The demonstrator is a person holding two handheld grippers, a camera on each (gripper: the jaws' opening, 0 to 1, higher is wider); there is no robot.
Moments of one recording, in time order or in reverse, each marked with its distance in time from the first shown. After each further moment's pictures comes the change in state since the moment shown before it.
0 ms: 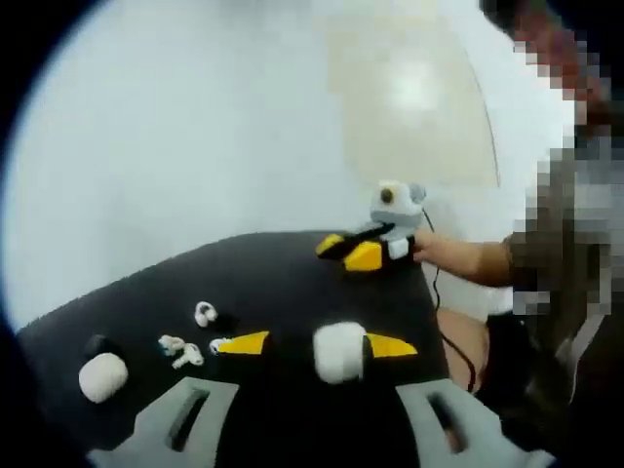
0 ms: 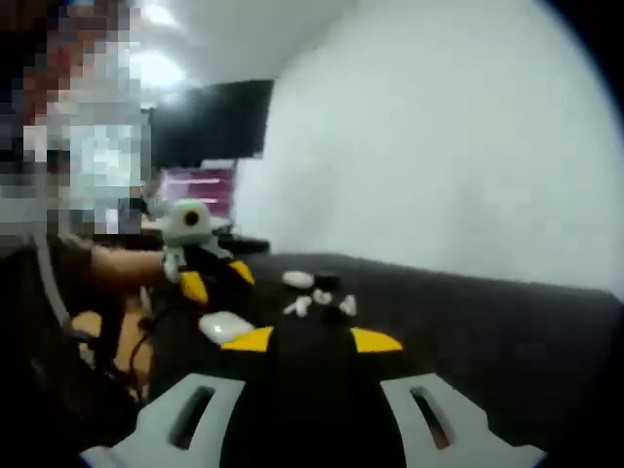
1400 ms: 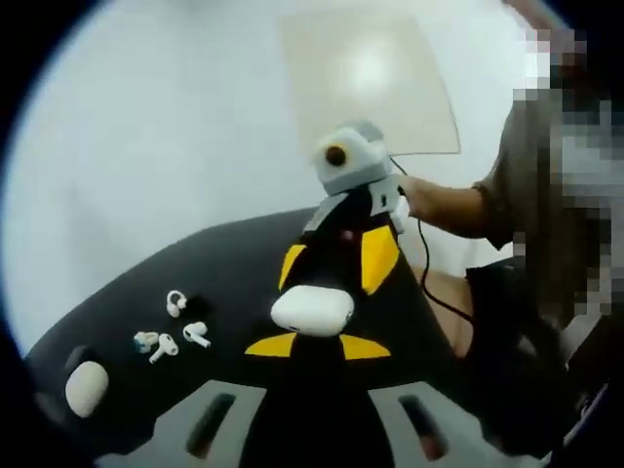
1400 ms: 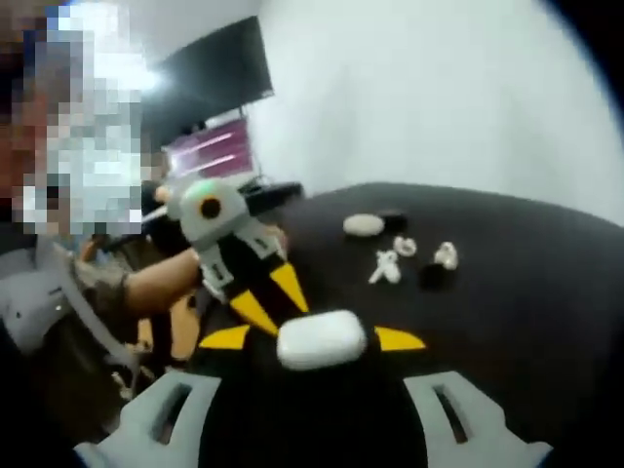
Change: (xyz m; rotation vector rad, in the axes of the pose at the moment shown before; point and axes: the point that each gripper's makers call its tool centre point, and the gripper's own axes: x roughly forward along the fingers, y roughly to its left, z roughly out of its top) left arm 0.003 -0.031 -0.047 0.192 0.166 -0.174; right arm 0.055 0.062 -0.029 0.095 0.269 0.128
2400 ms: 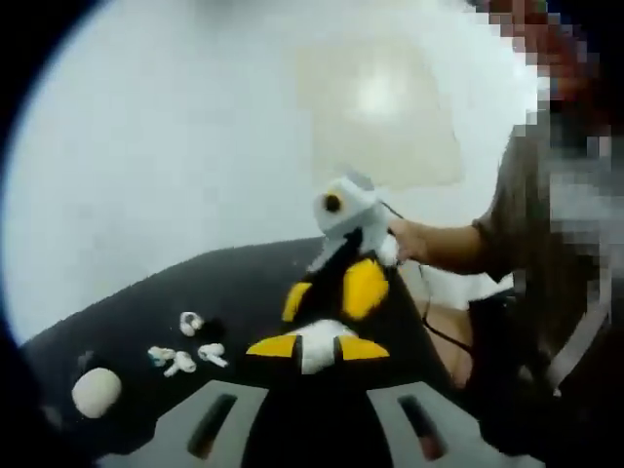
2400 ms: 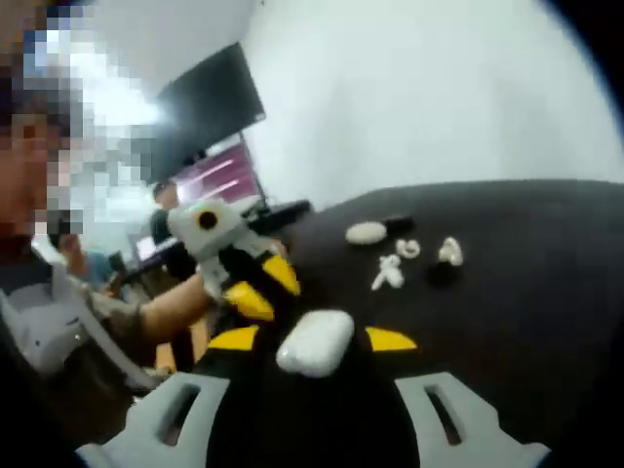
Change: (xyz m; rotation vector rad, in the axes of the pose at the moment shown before) left arm -0.018 0.033 0.022 -0.074 -0.137 0.147; right arm 0.008 0.000 -0.007 0.078 -0.028 0.079
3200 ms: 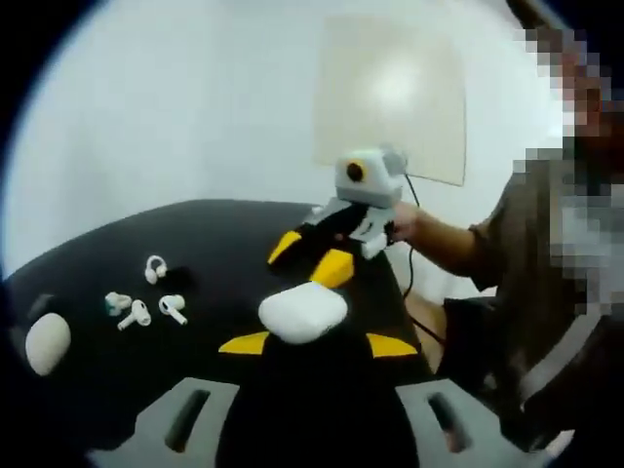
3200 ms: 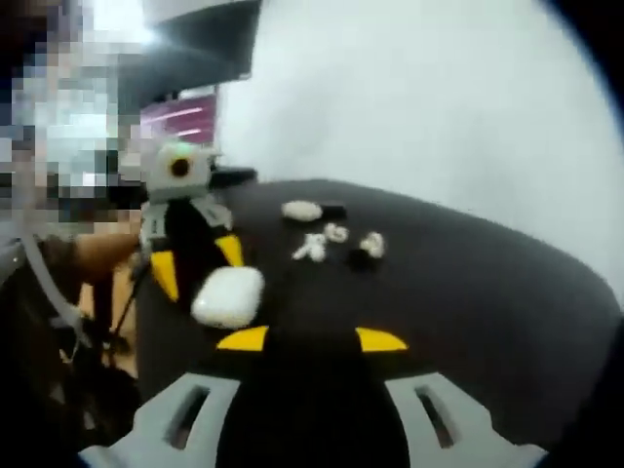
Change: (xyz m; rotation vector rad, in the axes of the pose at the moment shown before) left arm 0.012 -0.042 -0.031 -0.157 0.171 -0.214; right arm -0.041 -0.065 -0.007 -0.186 0.050 -0.361
